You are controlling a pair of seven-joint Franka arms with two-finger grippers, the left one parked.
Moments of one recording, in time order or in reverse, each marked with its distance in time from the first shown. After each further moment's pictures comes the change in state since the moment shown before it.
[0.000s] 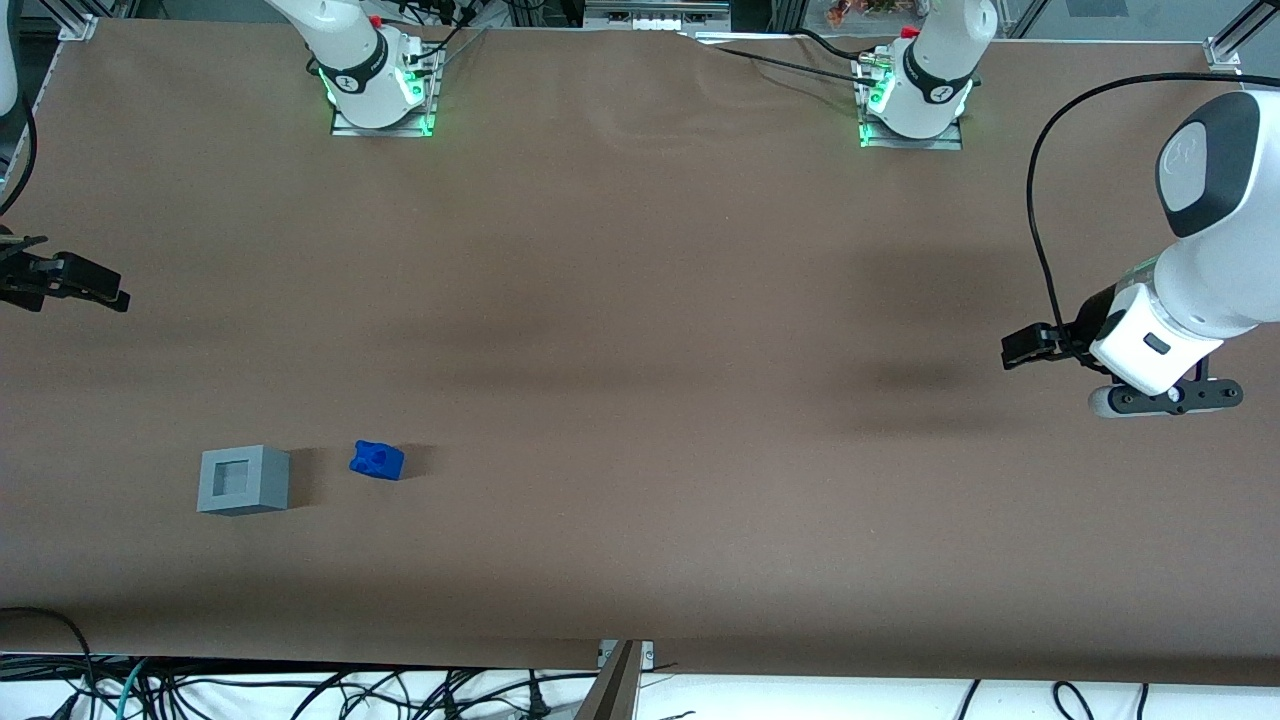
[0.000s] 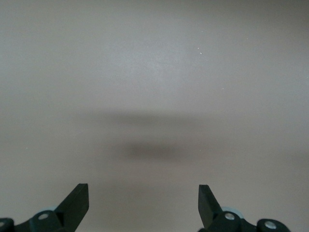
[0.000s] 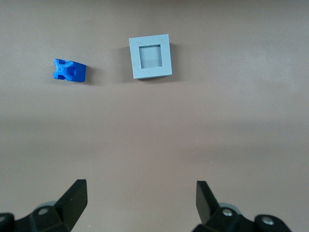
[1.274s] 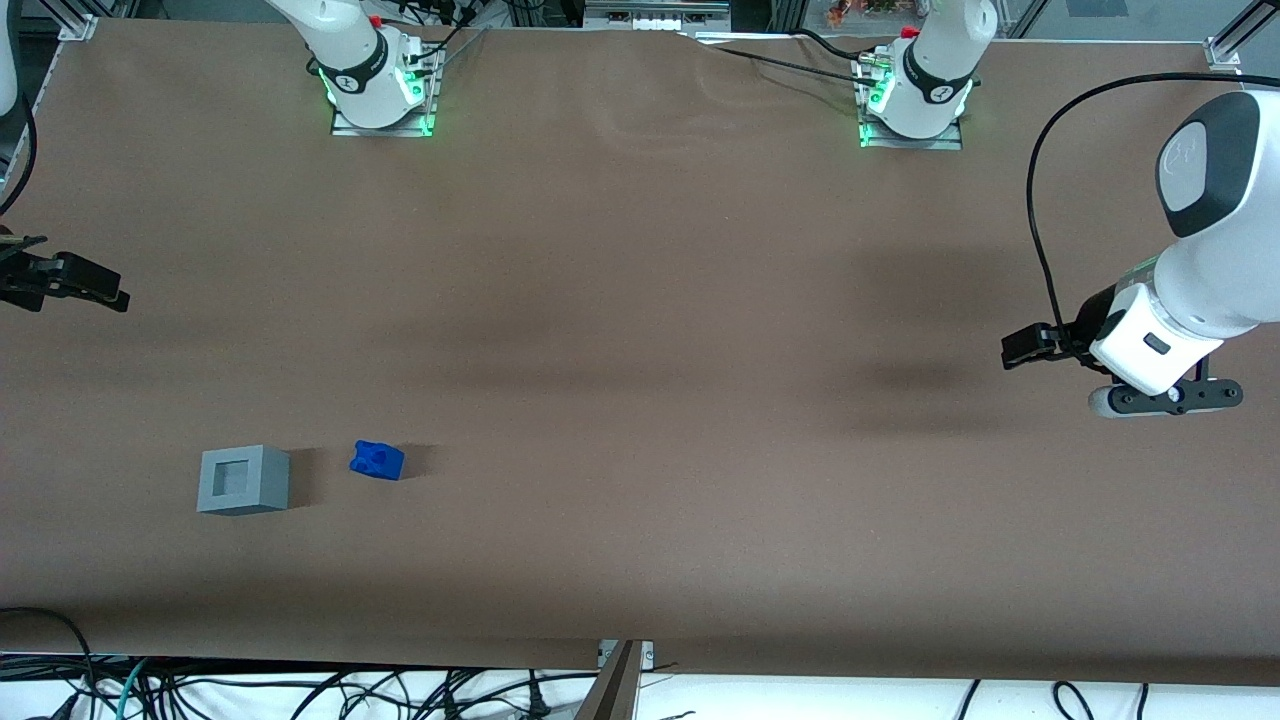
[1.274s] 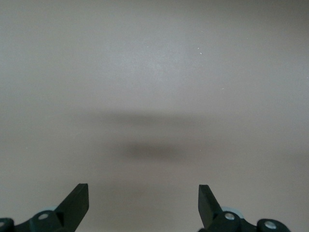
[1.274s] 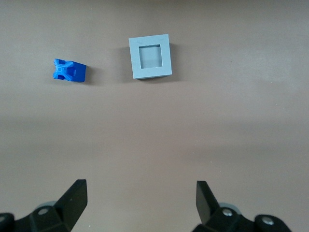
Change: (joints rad) arm 0.000 0.001 0.001 0.000 0.000 0.000 0.000
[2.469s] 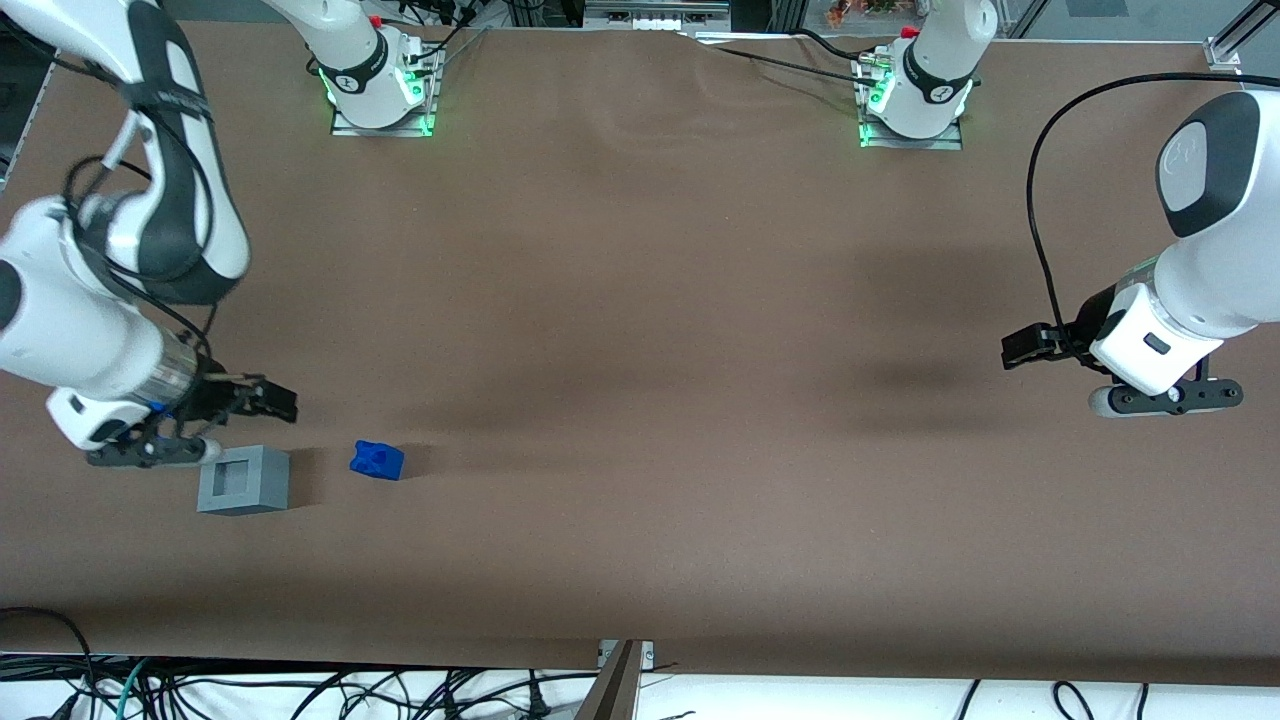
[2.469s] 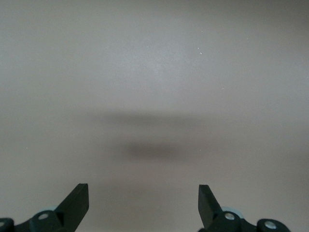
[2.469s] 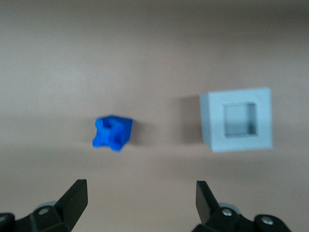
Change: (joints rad) arm 0.118 0.324 0.069 -0.008 0.097 0.429 0.122
